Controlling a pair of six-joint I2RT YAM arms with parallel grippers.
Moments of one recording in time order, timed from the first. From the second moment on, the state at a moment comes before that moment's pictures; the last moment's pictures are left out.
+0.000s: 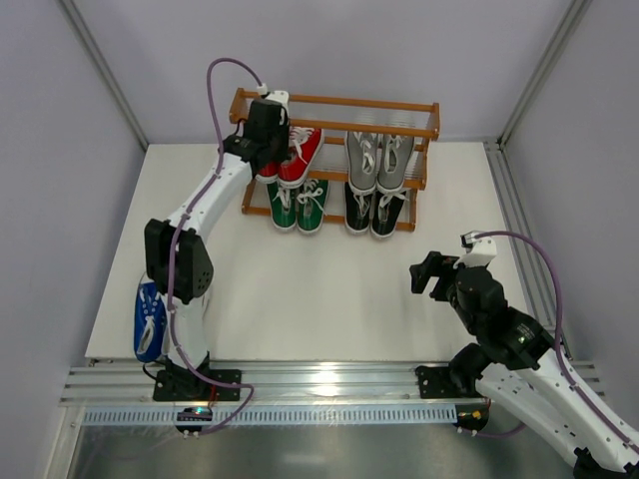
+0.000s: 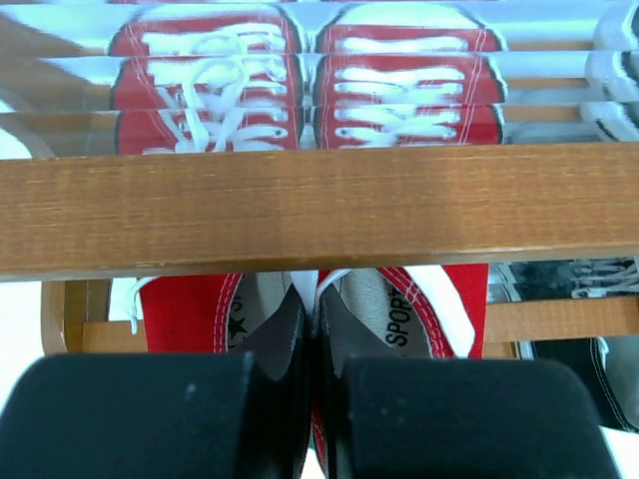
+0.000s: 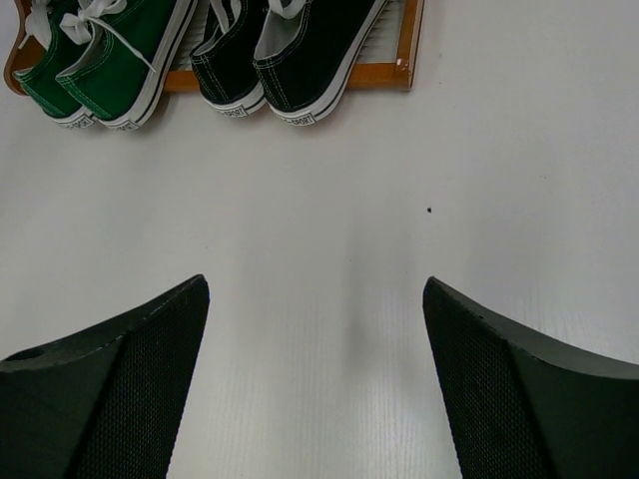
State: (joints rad) left arm -0.39 2.00 1.96 -0.54 -0.16 -0.16; right arm 0.66 0.44 0.60 -0.62 0.45 0.52
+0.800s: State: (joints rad) left arm -0.39 1.90 1.87 -0.33 -0.24 -0.11; right arm 0.66 0.44 0.60 -0.62 0.45 0.52
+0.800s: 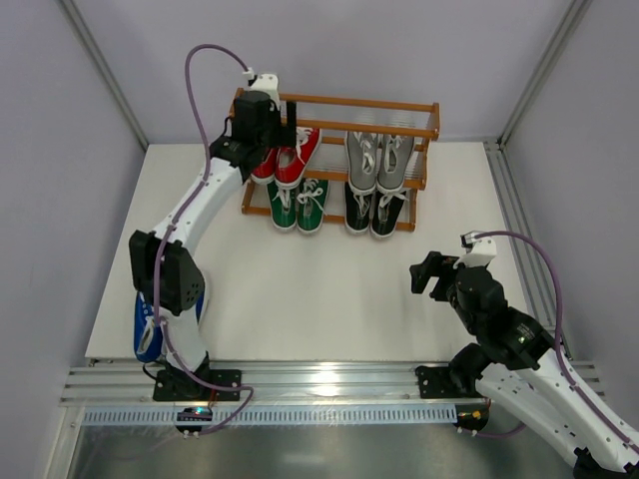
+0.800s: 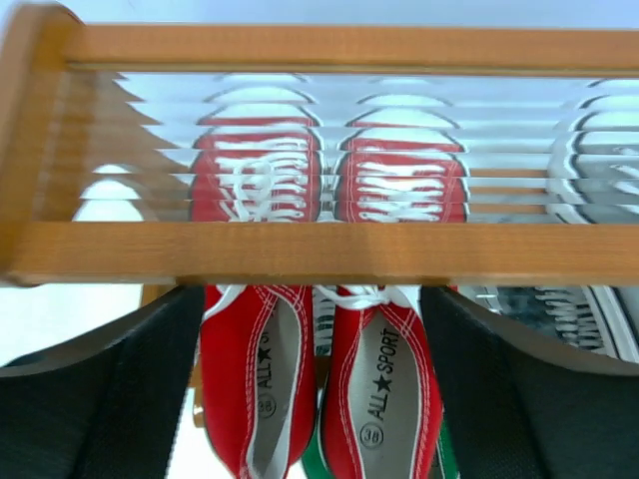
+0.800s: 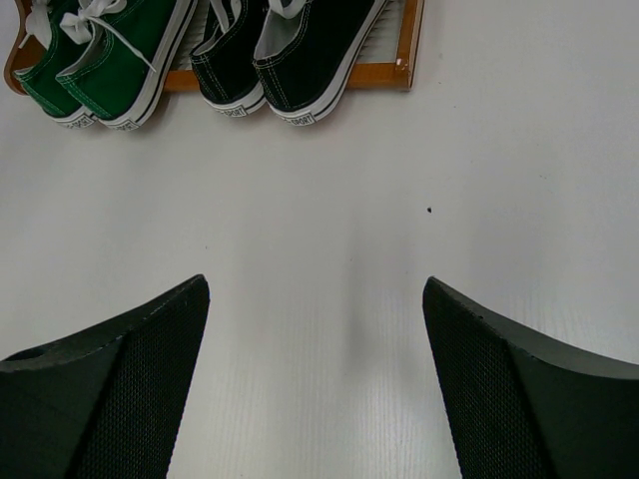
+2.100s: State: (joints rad) left arm 0.03 1.68 1.21 -1.21 -0.30 -0.35; right arm 0.66 0.57 0.61 -0.55 -0.02 0.53
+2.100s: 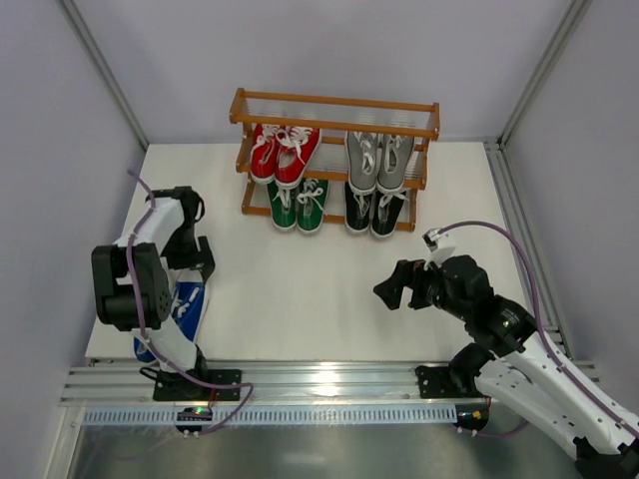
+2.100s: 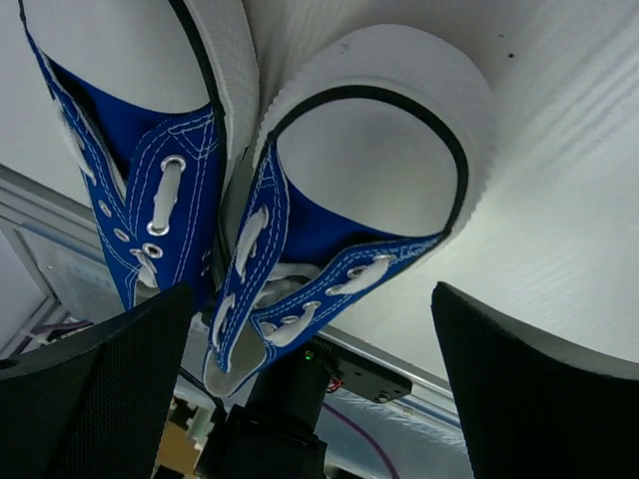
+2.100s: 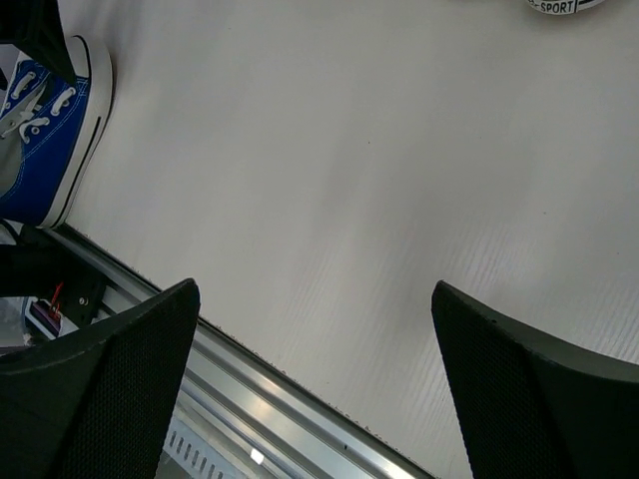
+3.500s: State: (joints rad) left arm 0.26 1.91 1.22 -1.24 -0.17 -0.23; right arm 0.66 0.50 0.64 -0.61 -0.02 0.49
